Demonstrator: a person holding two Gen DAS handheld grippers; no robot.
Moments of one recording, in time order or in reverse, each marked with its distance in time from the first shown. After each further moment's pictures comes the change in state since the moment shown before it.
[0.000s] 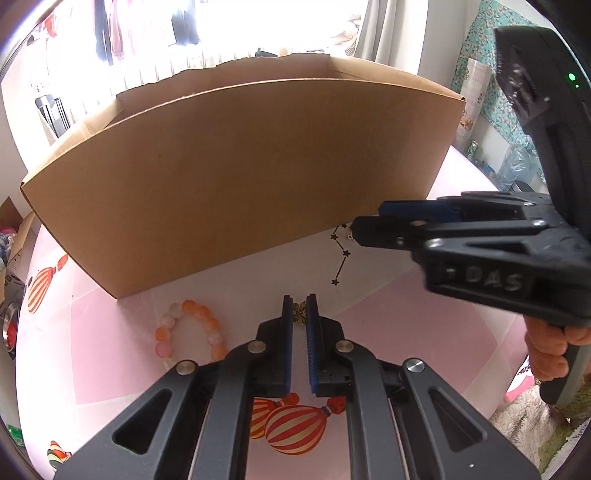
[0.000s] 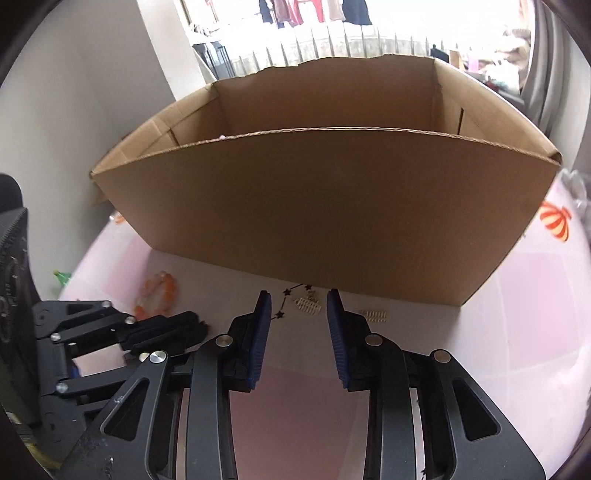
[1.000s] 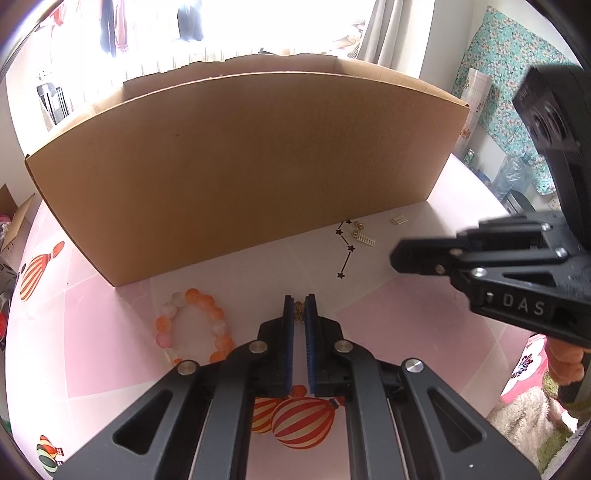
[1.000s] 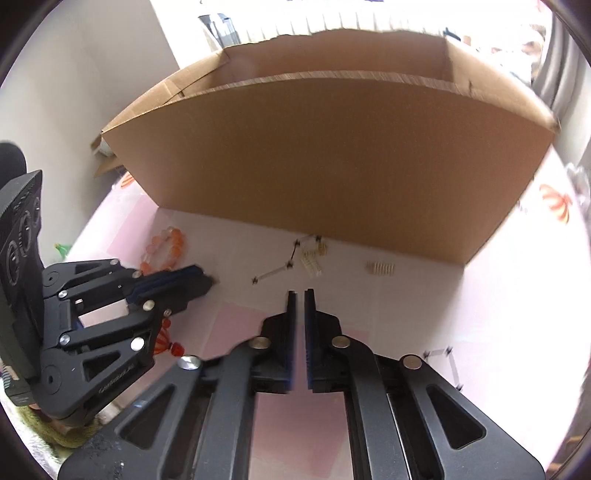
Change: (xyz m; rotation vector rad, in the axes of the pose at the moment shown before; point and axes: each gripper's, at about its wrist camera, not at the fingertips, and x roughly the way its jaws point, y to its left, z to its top) left arm 0.004 0.008 -0.004 -0.027 -0.006 -0.040; right arm -0.010 -0.016 -0.006 -0.049 0.114 0.000
